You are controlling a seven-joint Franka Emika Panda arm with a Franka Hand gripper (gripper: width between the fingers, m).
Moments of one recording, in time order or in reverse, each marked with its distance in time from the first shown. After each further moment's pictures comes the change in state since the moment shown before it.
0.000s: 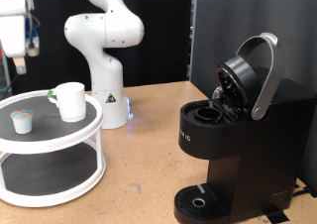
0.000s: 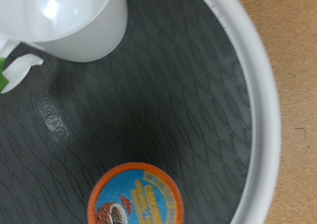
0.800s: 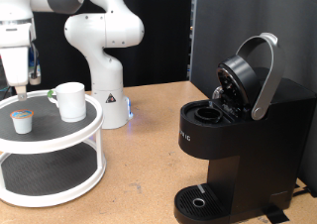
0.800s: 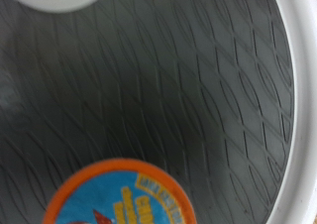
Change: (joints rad) arm -0.001 0.070 -0.063 -0.121 -0.046 0.235 -0.044
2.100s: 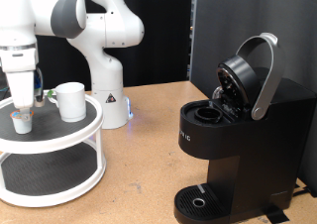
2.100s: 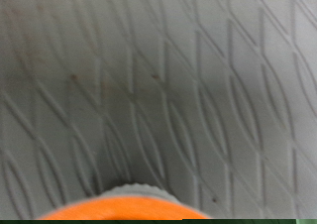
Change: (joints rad) arm -0.004 0.097 -0.047 -0.090 -0.027 0.209 -0.065
